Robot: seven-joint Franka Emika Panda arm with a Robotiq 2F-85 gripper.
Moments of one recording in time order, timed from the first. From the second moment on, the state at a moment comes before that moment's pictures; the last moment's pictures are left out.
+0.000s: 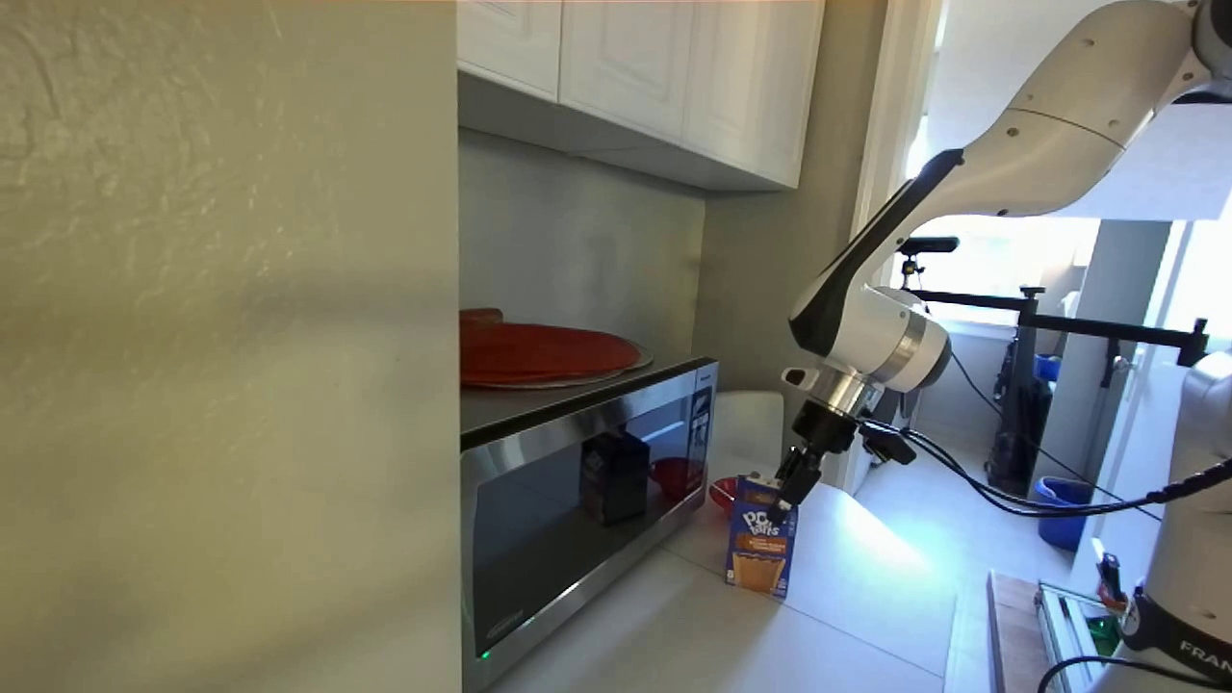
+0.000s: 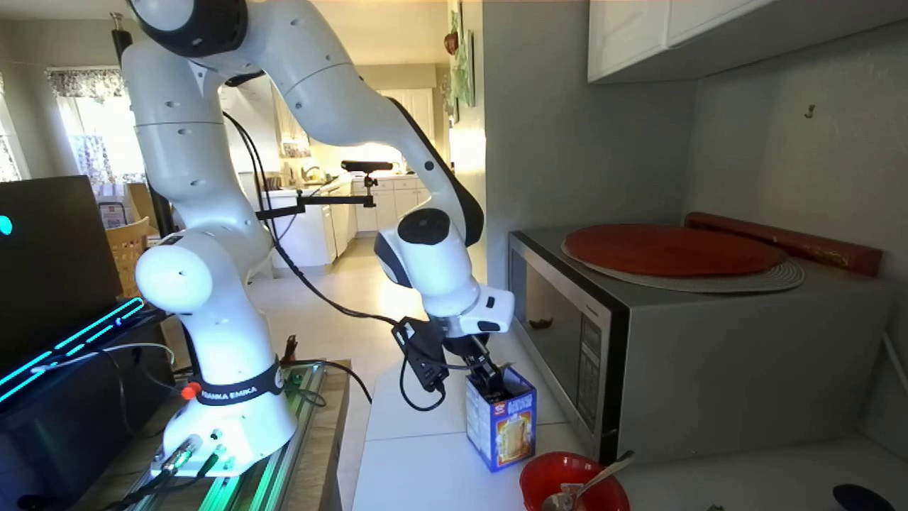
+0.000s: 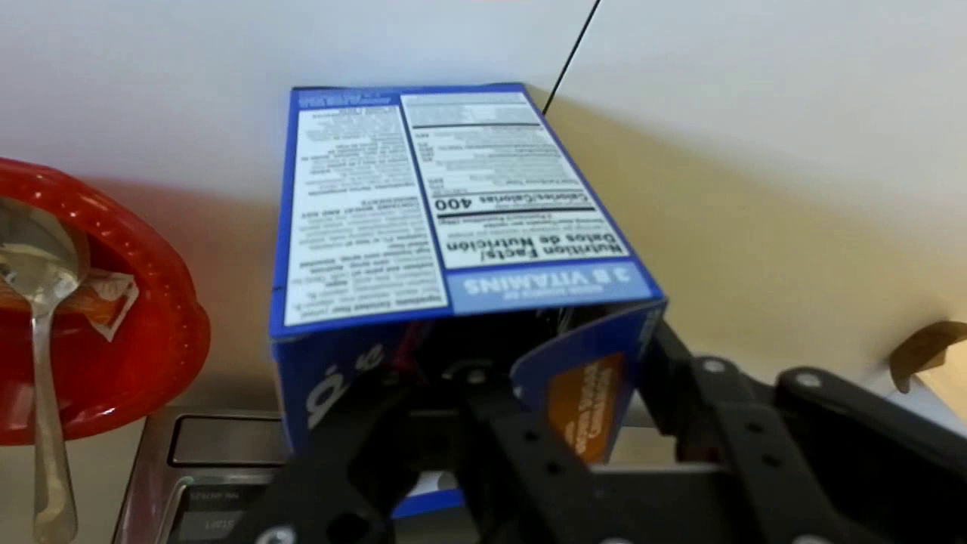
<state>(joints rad) -0.06 -0.05 -0.07 -2.74 1.10 2.75 -1.46</state>
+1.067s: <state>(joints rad) -0.08 -0.21 -0.14 -2.74 1.20 2.68 -1.96</state>
